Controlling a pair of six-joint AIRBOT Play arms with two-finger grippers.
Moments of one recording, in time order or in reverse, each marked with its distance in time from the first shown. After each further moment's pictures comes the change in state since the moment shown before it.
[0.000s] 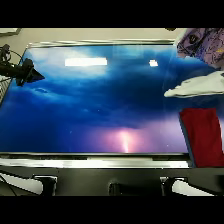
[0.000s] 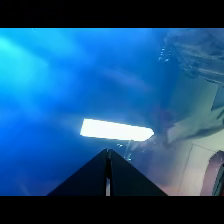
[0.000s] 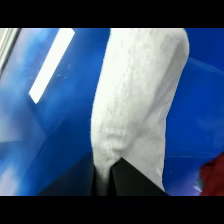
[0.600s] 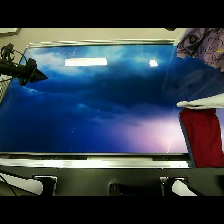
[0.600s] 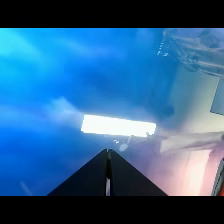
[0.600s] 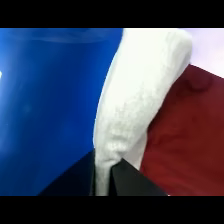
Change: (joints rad) left arm -0.031 0.000 0.000 0.000 0.000 0.000; right arm -0.009 0.153 0.000 -0.365 0.218 0.270
